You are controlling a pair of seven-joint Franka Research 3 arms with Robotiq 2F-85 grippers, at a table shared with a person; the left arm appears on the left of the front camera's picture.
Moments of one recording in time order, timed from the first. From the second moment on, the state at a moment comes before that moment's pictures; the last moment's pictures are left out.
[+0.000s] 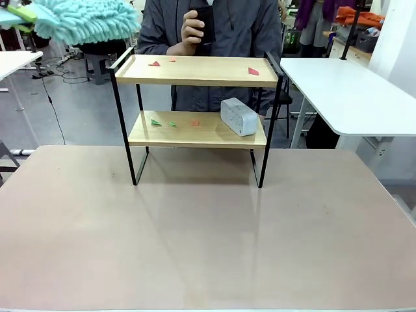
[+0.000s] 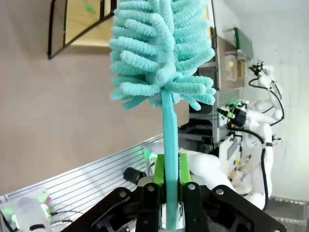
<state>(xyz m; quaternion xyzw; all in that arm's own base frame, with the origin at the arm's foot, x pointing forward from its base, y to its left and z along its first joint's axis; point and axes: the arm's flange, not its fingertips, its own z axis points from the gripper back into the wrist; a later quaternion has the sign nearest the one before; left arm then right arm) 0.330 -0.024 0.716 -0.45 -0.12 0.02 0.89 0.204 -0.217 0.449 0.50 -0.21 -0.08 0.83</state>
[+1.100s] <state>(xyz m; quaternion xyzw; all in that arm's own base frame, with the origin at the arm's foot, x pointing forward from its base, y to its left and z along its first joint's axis) 0.351 -0.142 0.709 -0.31 -0.24 0.00 0.92 0.203 -0.217 0.449 0.50 -0.21 -0.08 0.83</state>
